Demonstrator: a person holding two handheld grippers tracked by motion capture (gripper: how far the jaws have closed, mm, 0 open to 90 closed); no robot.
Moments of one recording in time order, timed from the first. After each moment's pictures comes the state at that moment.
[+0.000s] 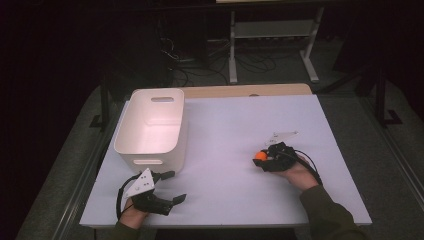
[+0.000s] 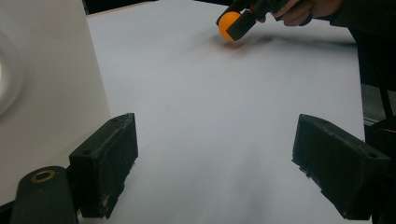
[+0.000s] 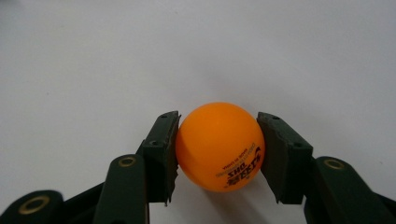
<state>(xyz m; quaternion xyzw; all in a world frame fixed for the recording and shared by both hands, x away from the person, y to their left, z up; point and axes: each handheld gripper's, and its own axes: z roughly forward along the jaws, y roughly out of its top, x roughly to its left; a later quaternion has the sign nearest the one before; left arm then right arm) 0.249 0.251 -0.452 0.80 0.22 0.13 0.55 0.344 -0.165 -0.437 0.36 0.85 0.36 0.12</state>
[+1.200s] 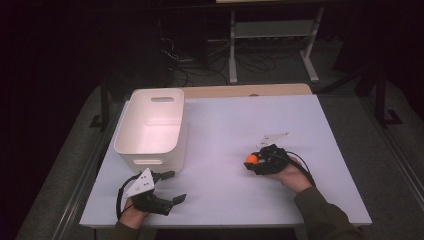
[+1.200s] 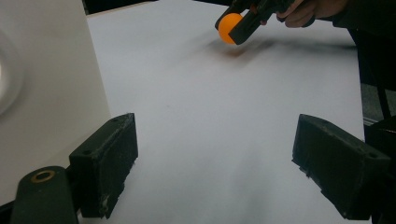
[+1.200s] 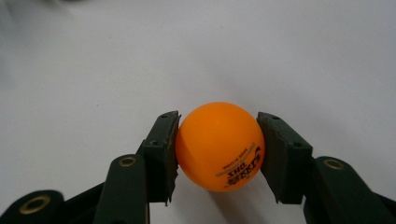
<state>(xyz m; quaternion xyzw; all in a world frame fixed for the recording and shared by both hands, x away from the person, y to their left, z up) 0.249 0.251 -0.452 0.80 0.22 0.13 0.55 0.337 -0.142 -0.432 0.33 0.86 0.37 0.09</state>
